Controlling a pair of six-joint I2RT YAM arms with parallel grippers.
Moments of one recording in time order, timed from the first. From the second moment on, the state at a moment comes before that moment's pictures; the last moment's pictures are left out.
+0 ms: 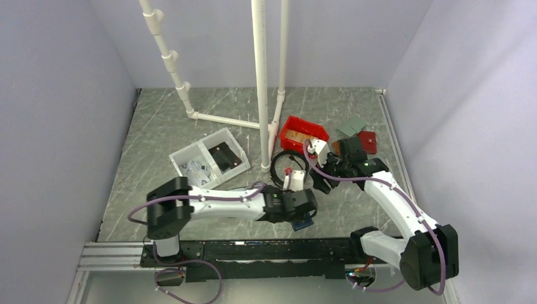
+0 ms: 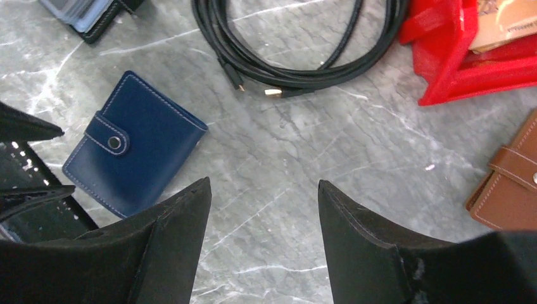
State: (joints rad) left arm -1.35 1.74 1.23 -0.49 -0.37 -1.06; right arm 0.29 1.09 0.75 -0.65 -0.45 -0.54
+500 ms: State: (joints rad) left arm -1.36 1.96 1.45 -0.76 -0.51 -1.20; right arm 0.26 1.12 0.75 -0.63 -0.37 -0.50
